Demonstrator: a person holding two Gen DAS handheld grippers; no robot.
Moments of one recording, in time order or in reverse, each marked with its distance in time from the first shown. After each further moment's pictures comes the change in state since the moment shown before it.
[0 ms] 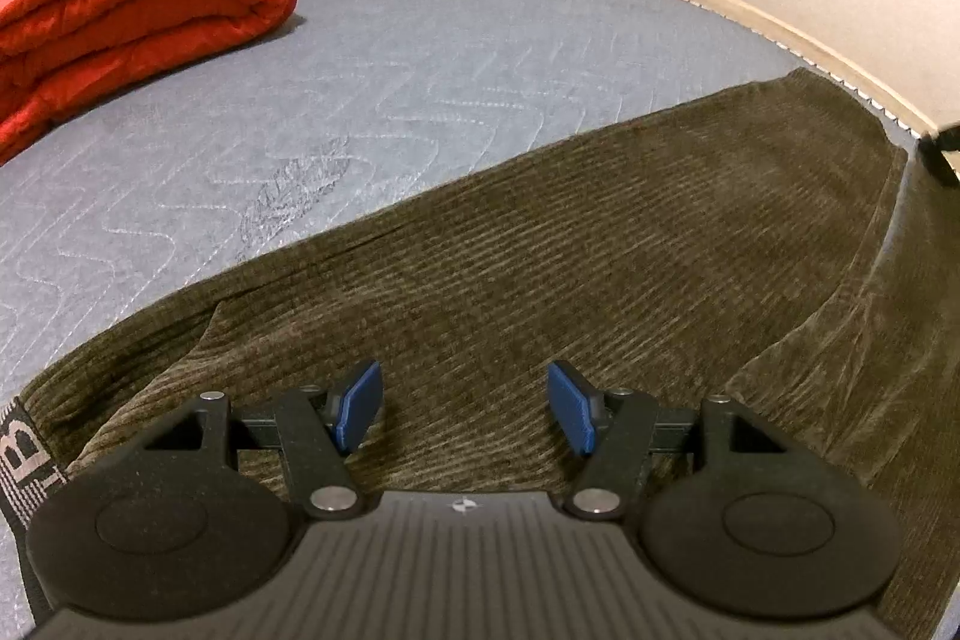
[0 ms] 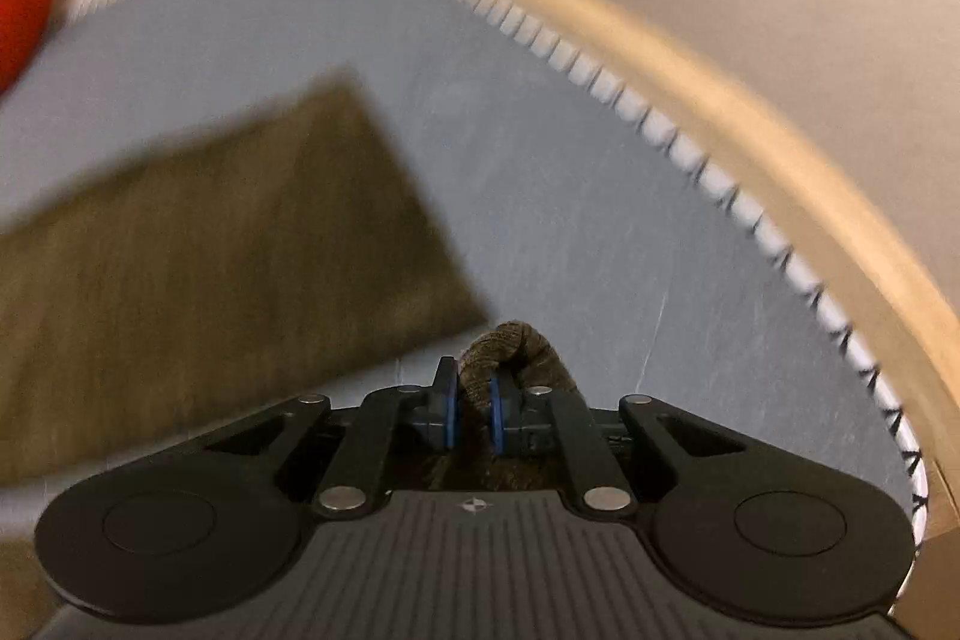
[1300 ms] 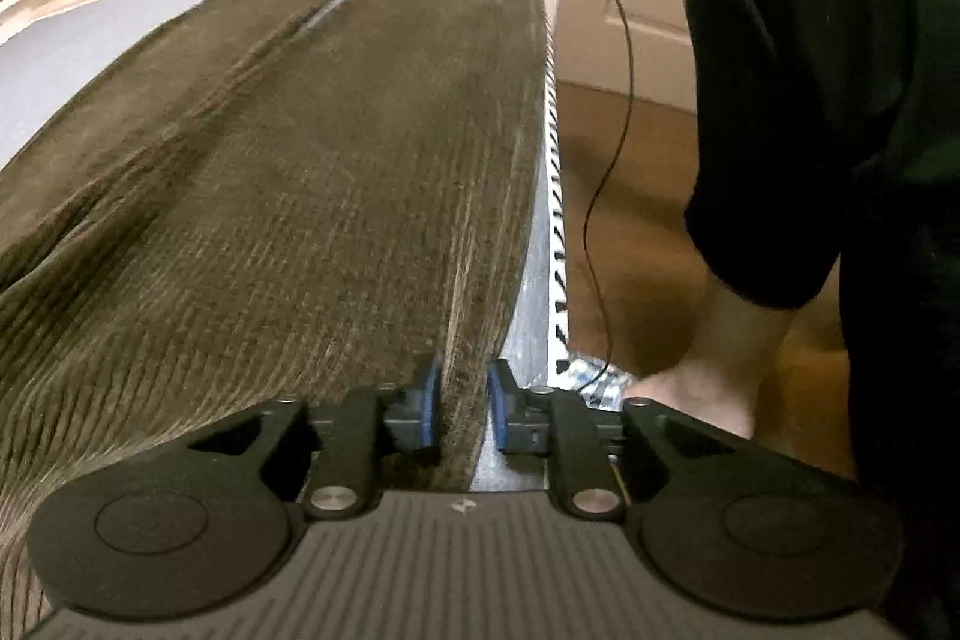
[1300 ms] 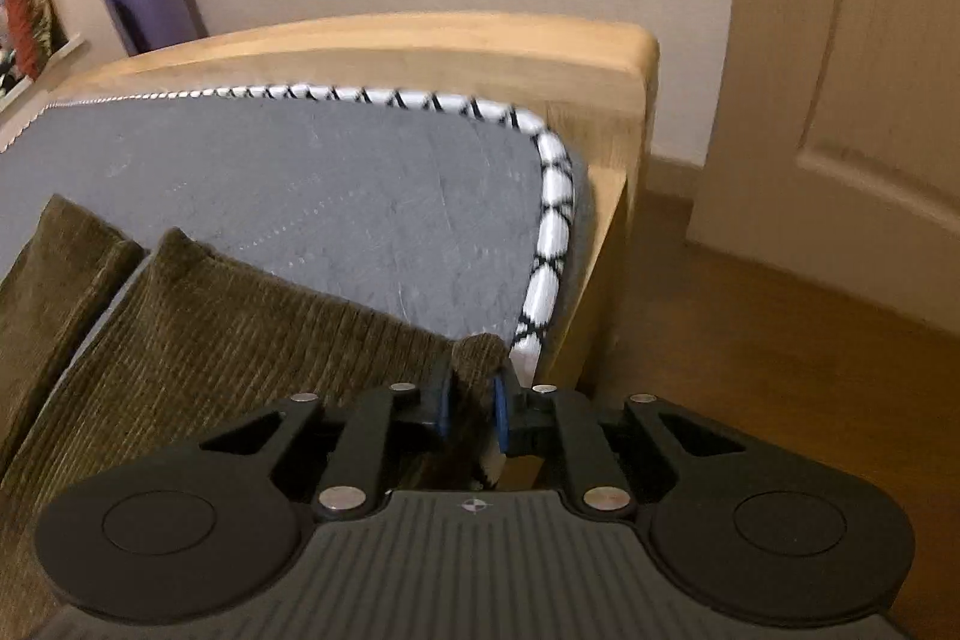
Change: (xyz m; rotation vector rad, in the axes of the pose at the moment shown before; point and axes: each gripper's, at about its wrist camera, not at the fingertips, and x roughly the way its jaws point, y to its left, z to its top) left arm -0.095 -0.189 -0.132 0.627 0.048 -0.629; right arm -0.105 -0.122 -0.149 0.571 -0.021 -0.318
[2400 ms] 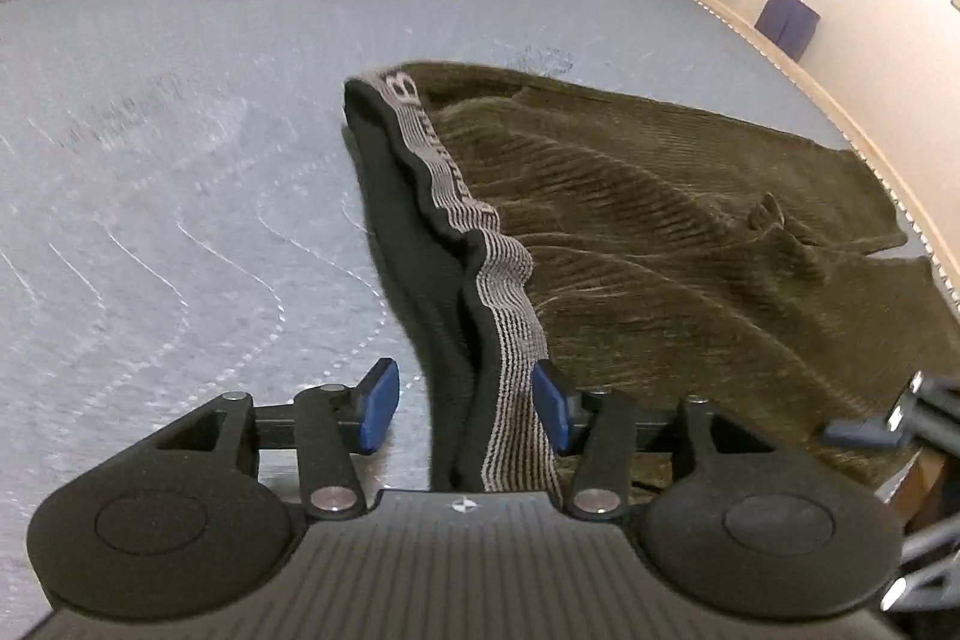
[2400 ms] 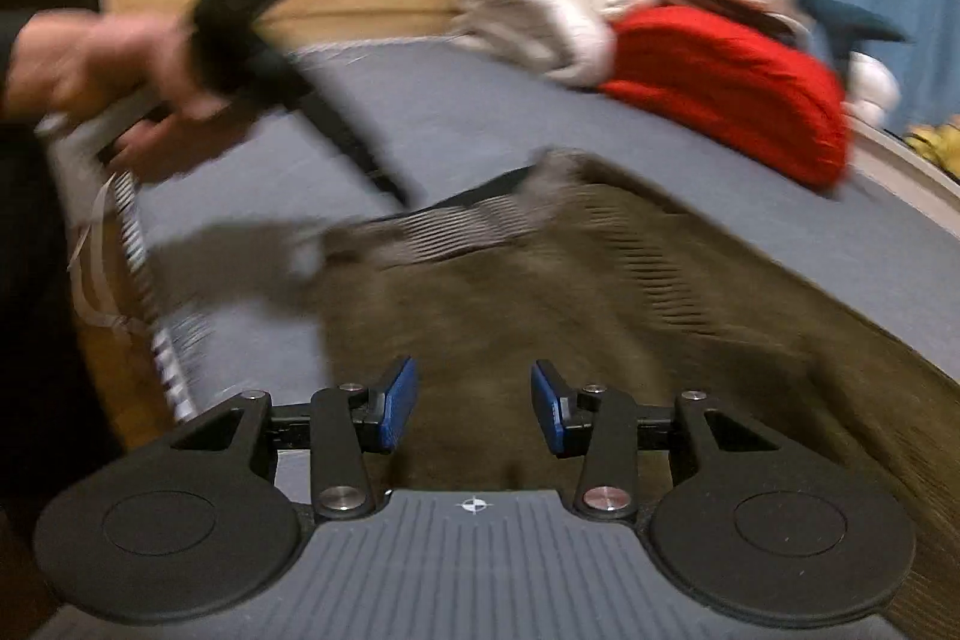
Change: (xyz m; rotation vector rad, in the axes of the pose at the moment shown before) left arm -0.204 0.134 -0.202 -1.017 -0.108 0.638; right arm -0.346 0.315 -0.407 -1.449 -0.132 1.350
